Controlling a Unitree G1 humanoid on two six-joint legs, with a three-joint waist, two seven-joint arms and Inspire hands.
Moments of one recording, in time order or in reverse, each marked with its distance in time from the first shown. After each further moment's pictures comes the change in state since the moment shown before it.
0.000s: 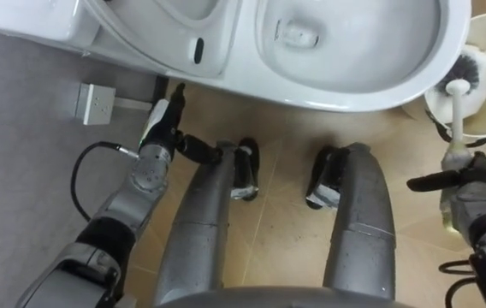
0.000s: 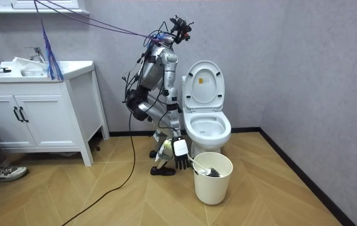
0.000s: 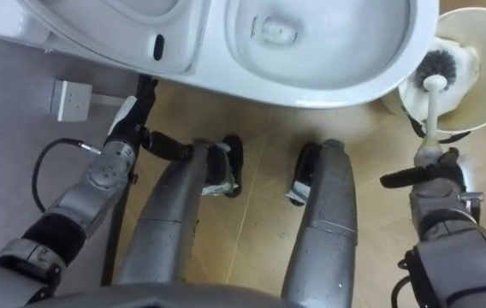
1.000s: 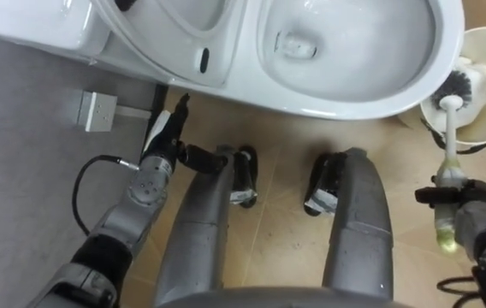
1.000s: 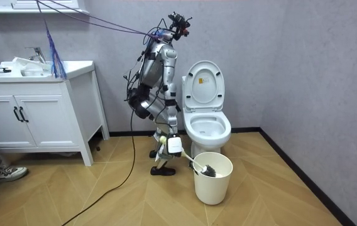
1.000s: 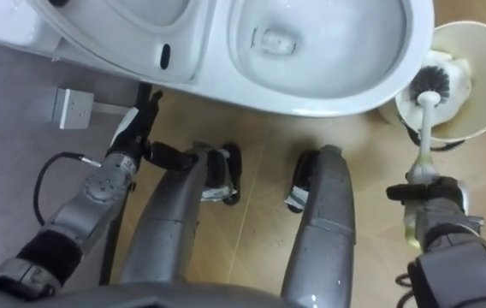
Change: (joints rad) left arm 0.138 0.017 -0.010 -0.105 -0.058 0.011 -0.009; right arm 0.063 0.010 0.020 0.043 0.161 0.007 0.054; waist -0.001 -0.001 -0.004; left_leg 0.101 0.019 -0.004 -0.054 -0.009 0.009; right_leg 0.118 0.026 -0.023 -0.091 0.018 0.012
